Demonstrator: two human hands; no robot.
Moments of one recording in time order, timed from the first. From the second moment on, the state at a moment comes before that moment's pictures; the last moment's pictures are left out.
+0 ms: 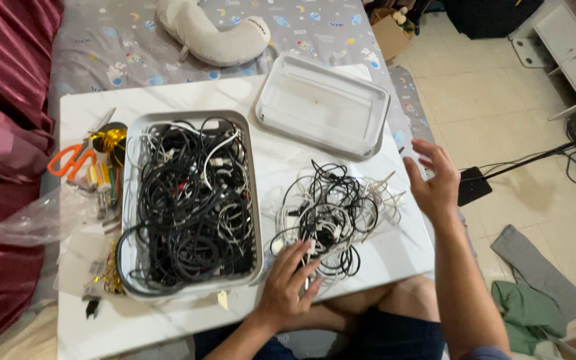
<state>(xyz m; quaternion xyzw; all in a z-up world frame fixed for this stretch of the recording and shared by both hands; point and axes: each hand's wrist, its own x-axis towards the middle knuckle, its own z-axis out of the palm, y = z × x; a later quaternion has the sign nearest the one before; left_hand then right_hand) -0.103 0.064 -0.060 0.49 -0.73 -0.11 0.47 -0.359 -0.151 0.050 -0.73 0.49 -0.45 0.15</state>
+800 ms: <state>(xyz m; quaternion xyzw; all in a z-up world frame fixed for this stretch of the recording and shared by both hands) -0.012 0.207 -0.057 0.66 -0.52 0.15 0.52 -0.306 0.018 -0.039 -0.86 0.34 -0.38 0.03</state>
